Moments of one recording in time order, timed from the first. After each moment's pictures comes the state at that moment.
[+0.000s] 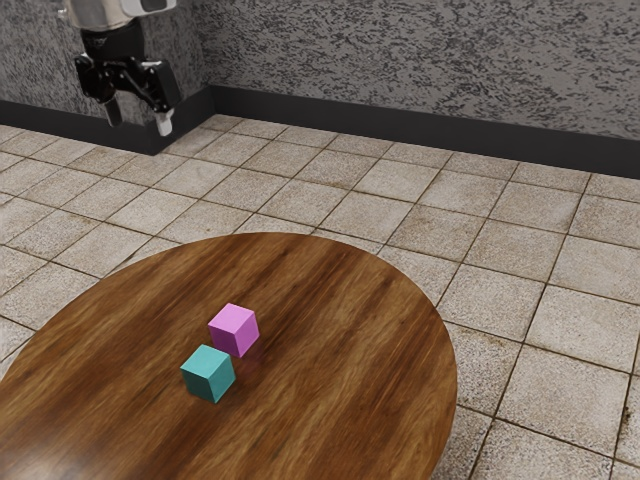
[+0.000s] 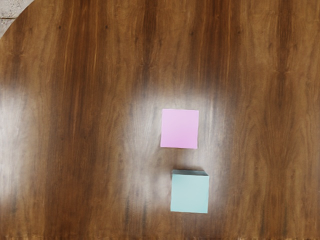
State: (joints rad) arm -0.12 -0.05 0.15 -1.45 0.04 1.43 -0.02
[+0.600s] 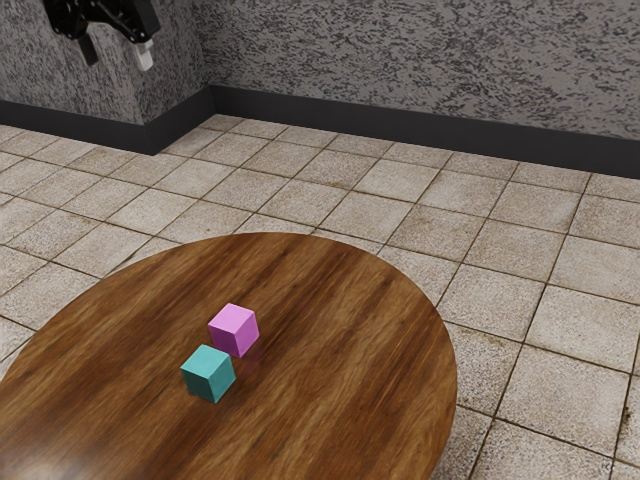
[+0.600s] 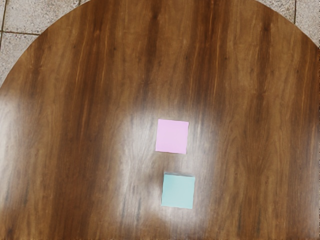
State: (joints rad) arm -0.12 0.05 0.16 -1.06 0.01 1.20 -0.05
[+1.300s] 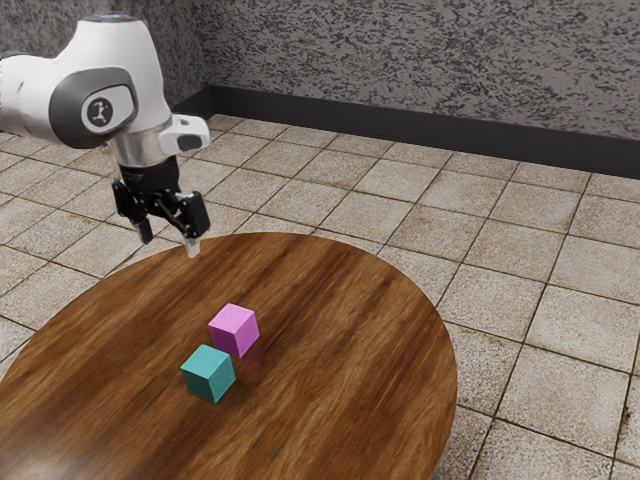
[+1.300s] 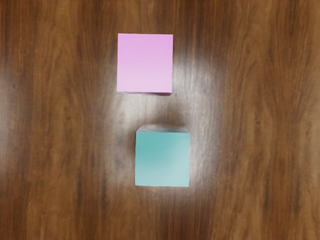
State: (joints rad) arm -0.12 -0.23 0.08 -2.09 0.03 1.82 -0.07
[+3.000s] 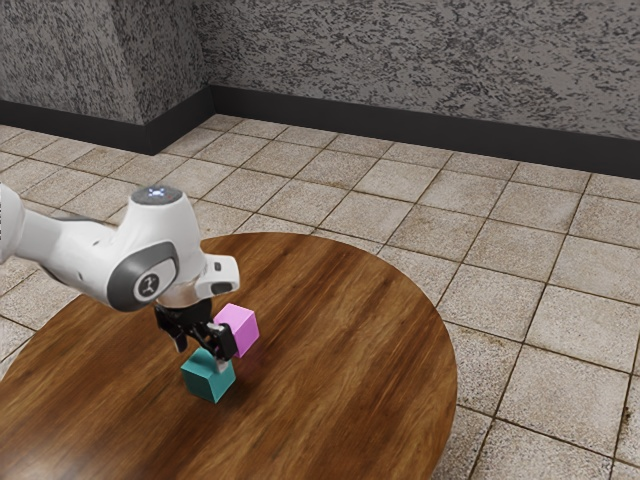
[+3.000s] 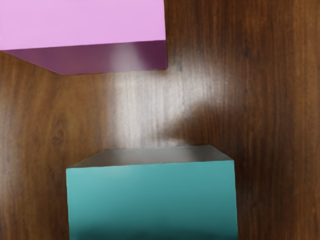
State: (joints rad) arm -0.11 -0.02 0.07 -2.47 0.05 2.44 -0.03
